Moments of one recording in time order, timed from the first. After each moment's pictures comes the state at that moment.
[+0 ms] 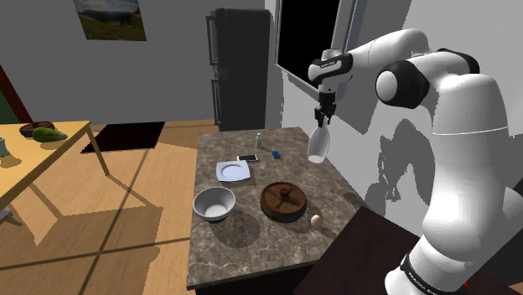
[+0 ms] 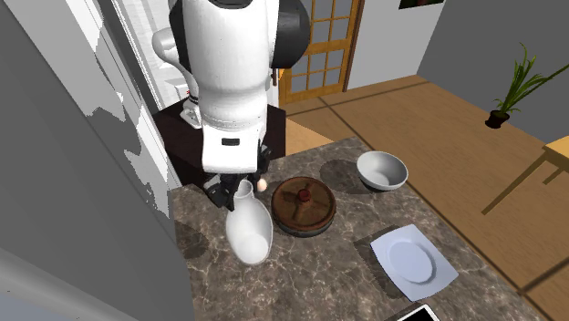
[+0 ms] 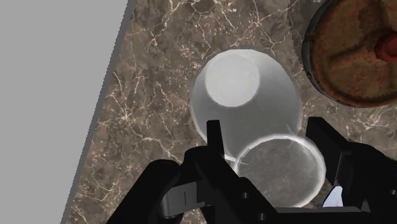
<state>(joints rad) -0.32 0.50 -0.31 -1.43 0.08 1.85 -0.51</state>
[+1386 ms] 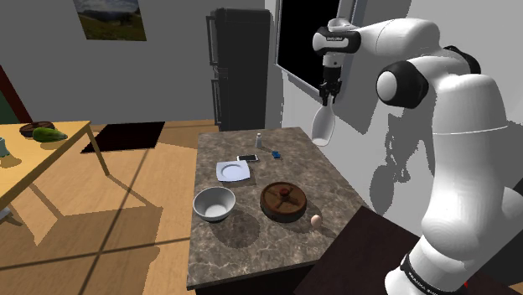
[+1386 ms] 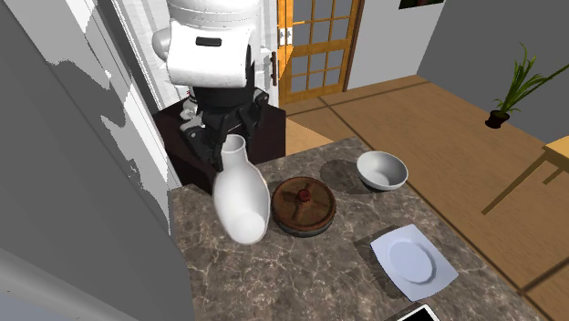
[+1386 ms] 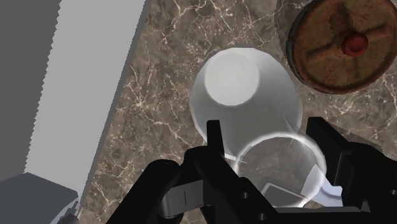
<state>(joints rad) -0.35 0.51 -0.31 -1.13 0.08 1.56 -0.51</state>
